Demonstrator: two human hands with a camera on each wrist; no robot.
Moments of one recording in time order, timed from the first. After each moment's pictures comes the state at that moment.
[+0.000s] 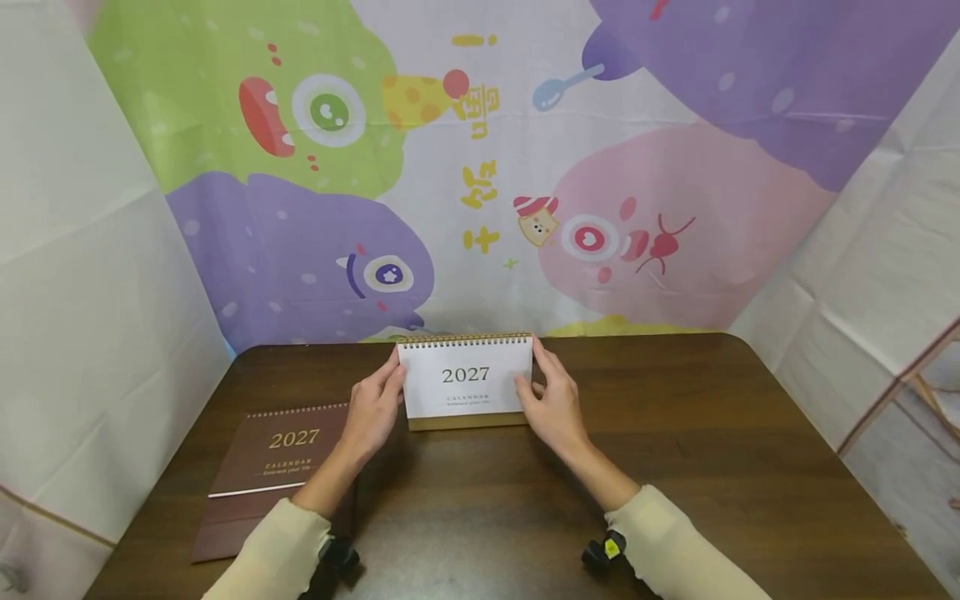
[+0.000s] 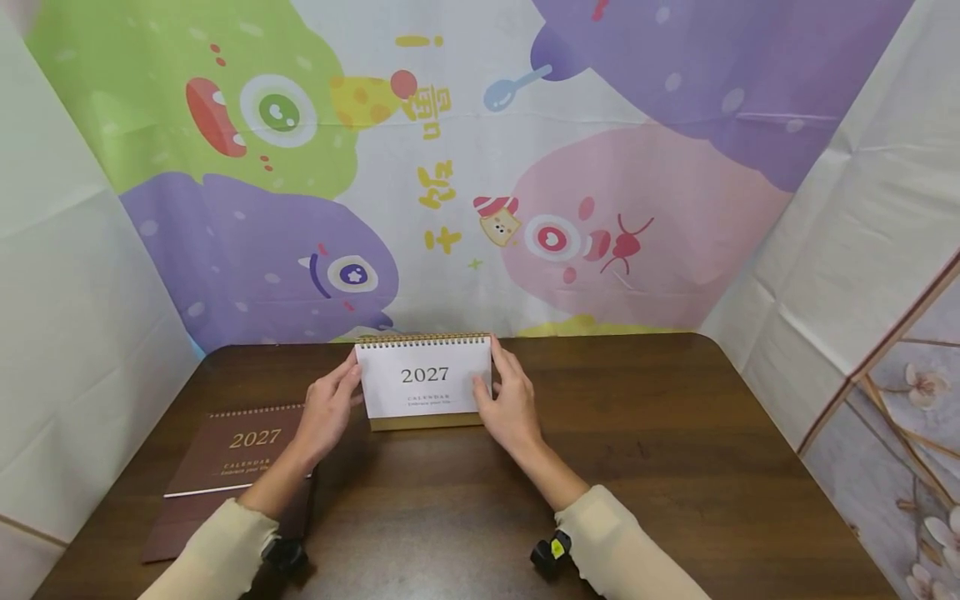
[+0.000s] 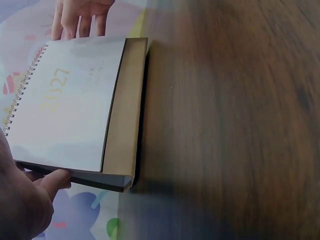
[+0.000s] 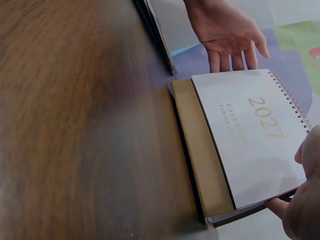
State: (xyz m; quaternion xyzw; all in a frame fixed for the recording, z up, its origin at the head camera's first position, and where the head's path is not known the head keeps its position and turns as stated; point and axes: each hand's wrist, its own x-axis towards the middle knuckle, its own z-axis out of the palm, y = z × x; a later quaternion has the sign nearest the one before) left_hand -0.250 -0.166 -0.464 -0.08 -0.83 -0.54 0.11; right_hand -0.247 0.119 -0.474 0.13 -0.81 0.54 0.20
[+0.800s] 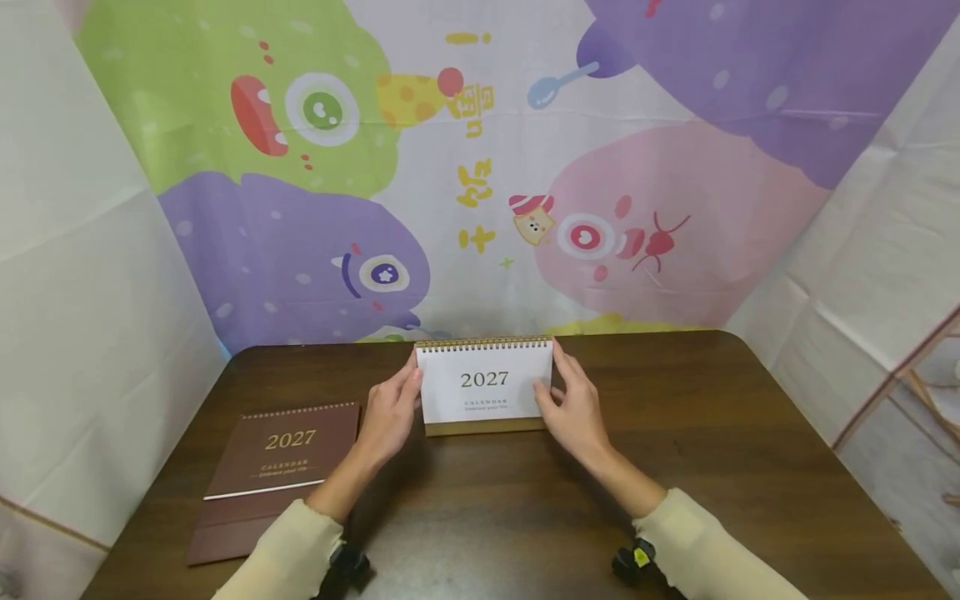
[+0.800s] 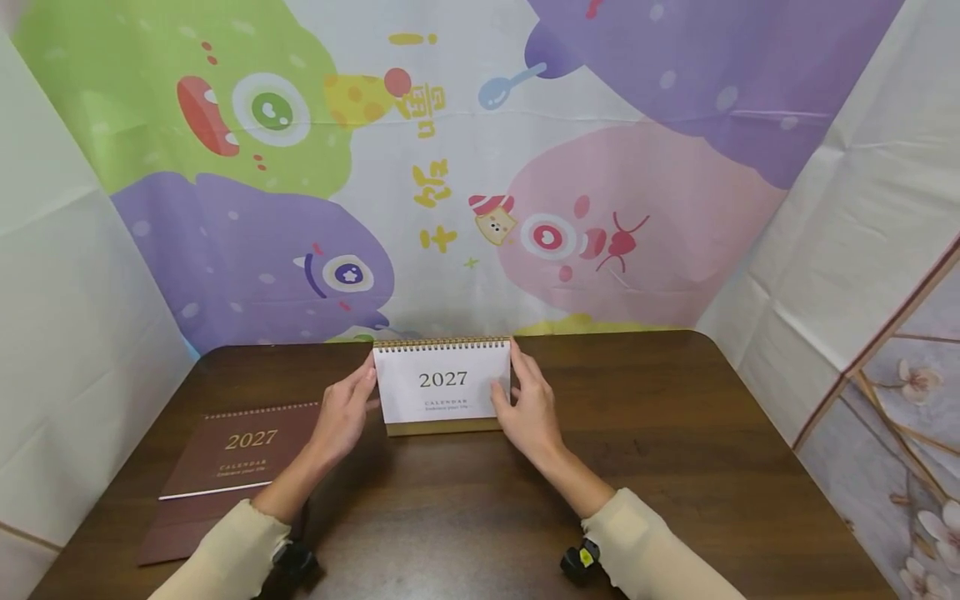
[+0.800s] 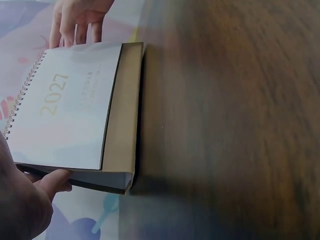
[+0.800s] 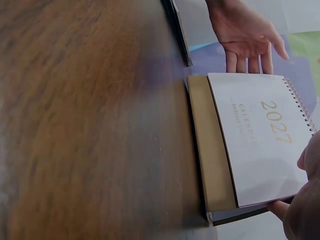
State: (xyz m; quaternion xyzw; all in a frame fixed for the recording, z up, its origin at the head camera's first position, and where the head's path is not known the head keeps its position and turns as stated) left_hand -0.246 -0.145 -0.469 -0.14 -0.83 -0.52 0.12; right_hand -0.236 0.149 -0.473 0.11 -0.83 0.51 0.20
